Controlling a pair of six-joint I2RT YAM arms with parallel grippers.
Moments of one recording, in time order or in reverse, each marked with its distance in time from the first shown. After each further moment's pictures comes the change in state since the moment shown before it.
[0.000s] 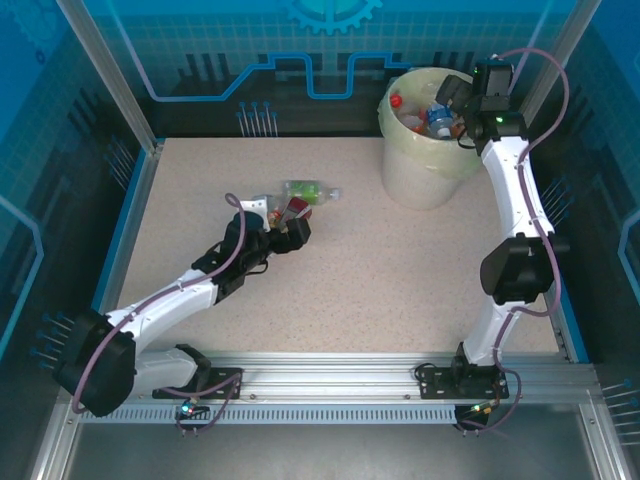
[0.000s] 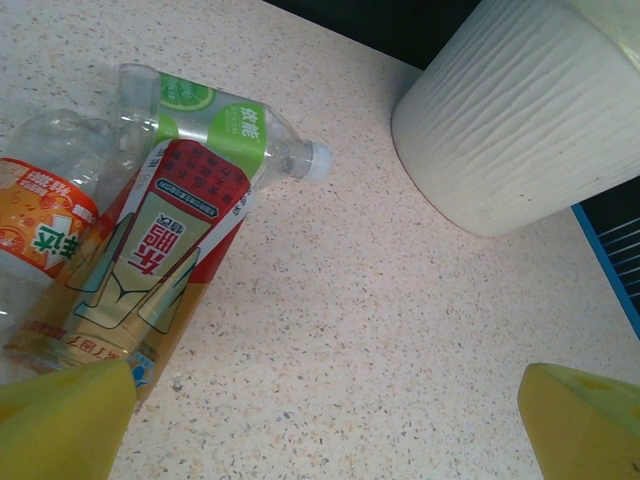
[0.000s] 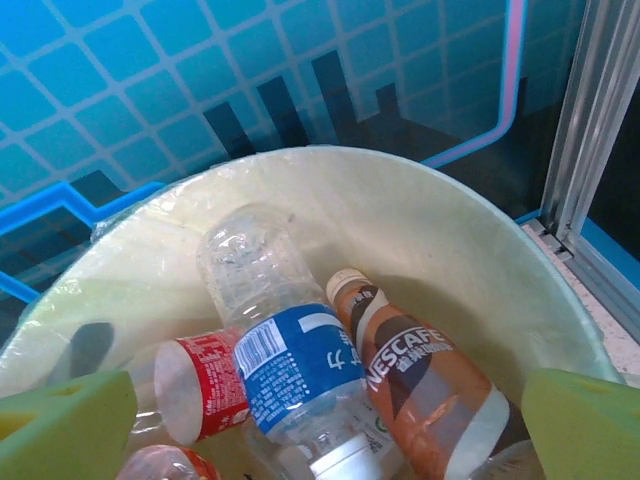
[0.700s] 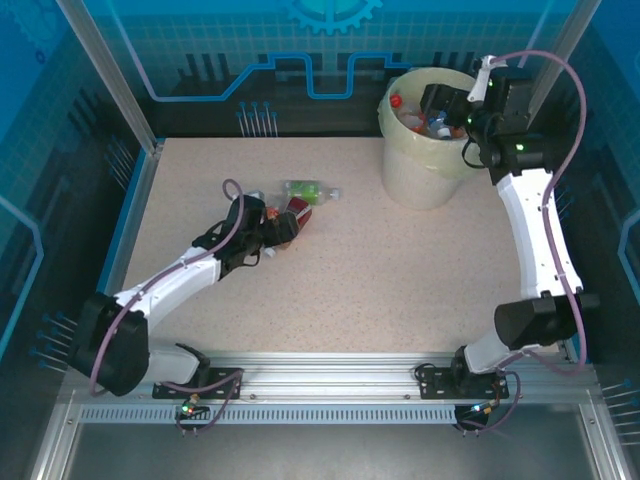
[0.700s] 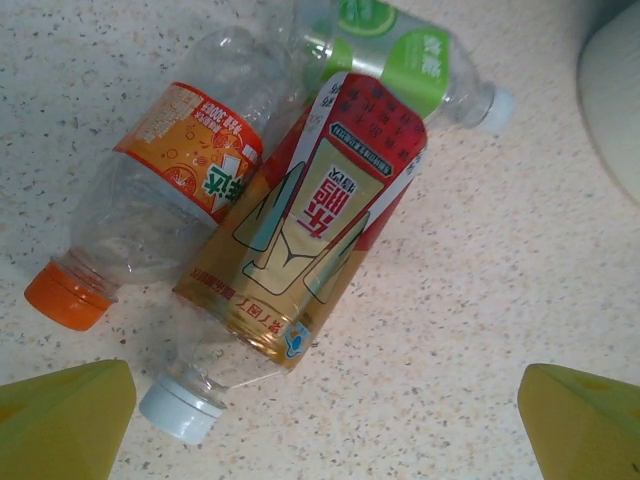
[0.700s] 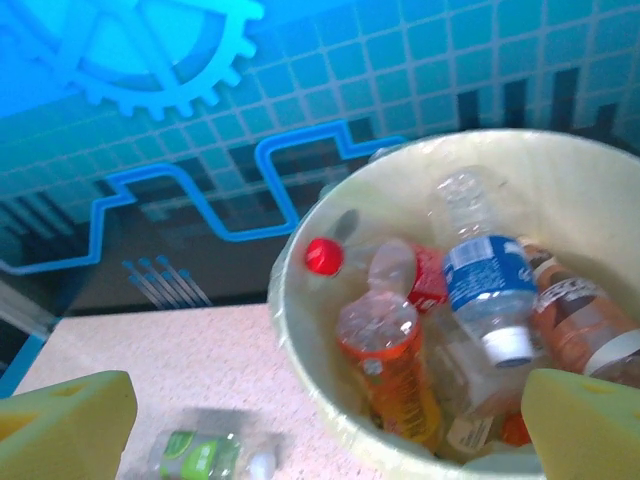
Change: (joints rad) left arm 0.092 0.195 0.237 -0.400 -0.029 0.010; right arm 0.089 -0.383 -0.259 -0.004 -0.324 -0.127
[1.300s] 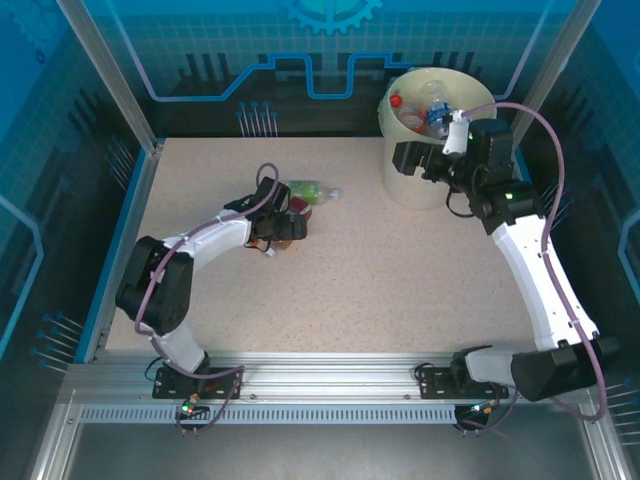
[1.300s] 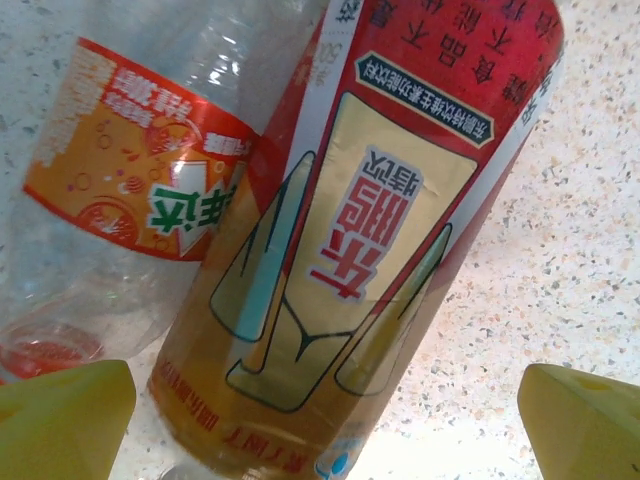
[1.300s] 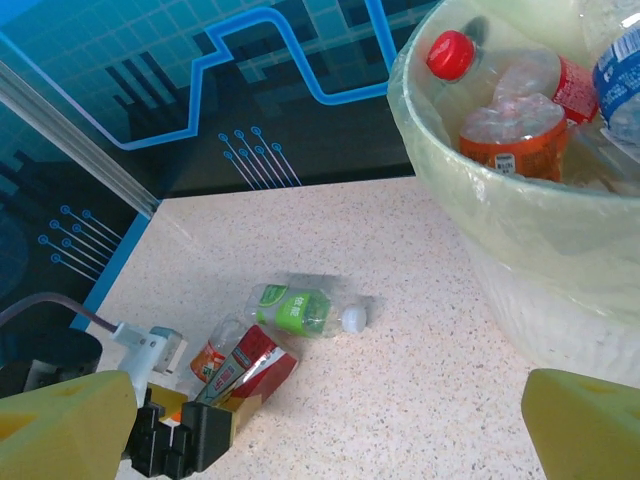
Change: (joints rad) left arm 0.012 0.349 0.273 -0.192 0.019 0.210; right arm 0.095 -0.274 -0.391 0.035 -0.121 0.064
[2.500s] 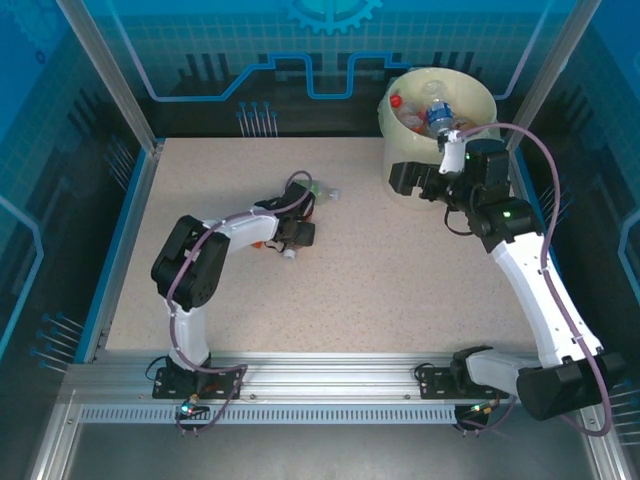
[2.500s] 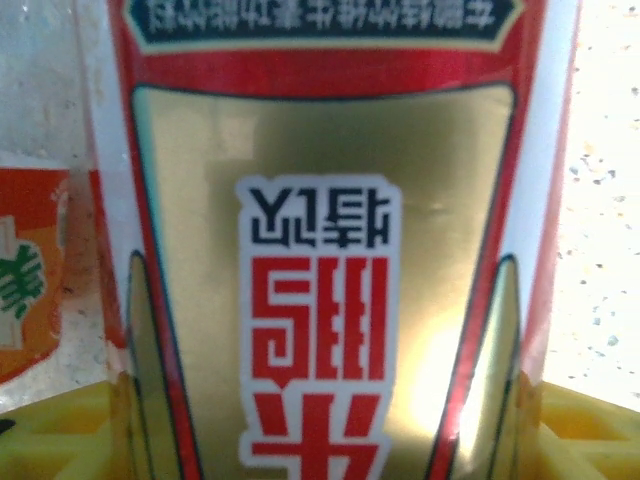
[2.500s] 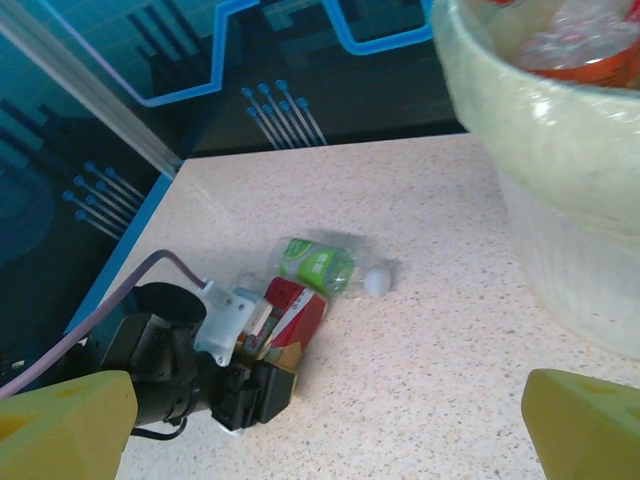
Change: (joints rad) left arm -0.085 0.184 0.063 0.092 -0.095 0.066; right arm 0.029 -0.031 -0.093 0.021 -0.075 -0.016
